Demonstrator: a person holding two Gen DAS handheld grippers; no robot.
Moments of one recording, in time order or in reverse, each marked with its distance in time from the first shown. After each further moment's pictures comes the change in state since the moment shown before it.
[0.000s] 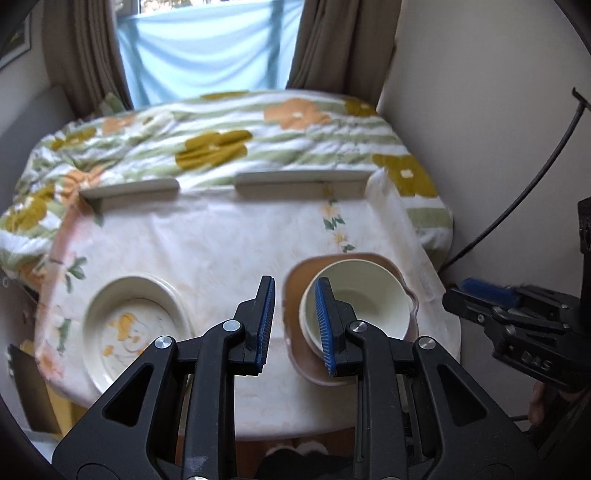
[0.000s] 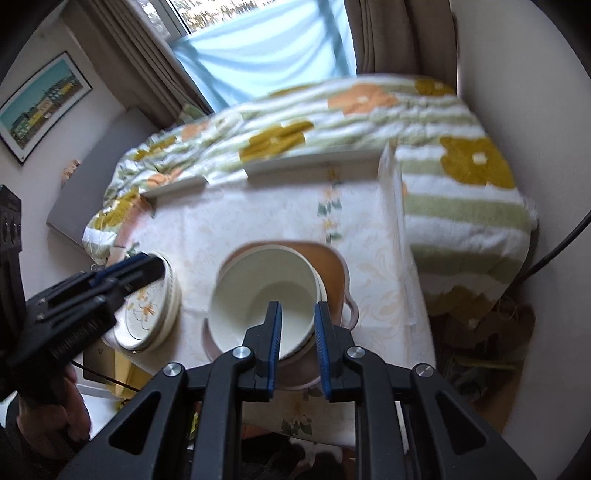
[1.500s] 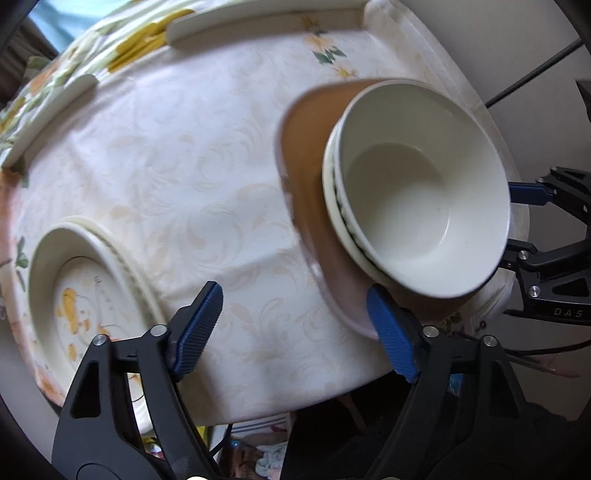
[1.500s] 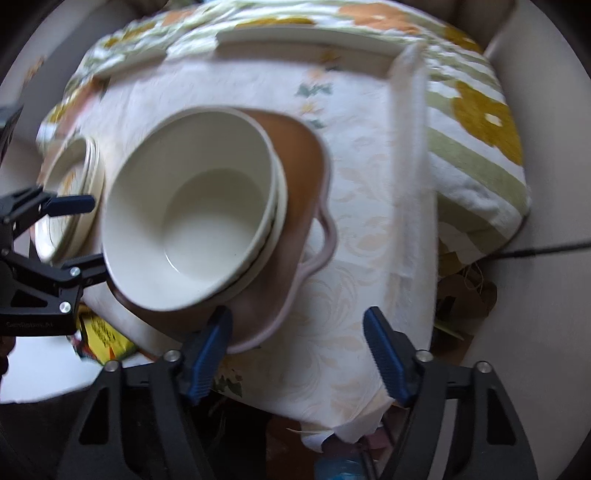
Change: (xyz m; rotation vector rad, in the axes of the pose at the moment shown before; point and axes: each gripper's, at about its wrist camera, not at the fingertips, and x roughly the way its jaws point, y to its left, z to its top) left arm 0.146 0.006 -0.044 0.198 0.545 -0.079; right arm 0.109 -0.010 -0.023 -0.204 0.478 -0.145
